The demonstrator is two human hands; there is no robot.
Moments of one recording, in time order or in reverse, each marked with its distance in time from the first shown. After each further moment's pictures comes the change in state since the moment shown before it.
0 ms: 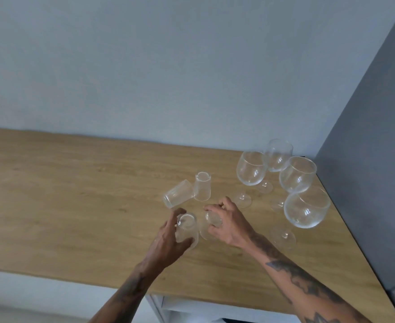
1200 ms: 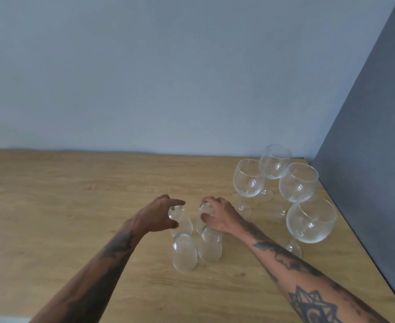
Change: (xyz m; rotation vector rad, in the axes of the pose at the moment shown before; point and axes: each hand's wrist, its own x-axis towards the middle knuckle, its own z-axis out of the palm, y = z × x) left_hand 0.125 0.016 -0.063 0.584 -0.348 -0.020; right_hand 0.076 0.017 -0.003 0.122 -0.082 0.173
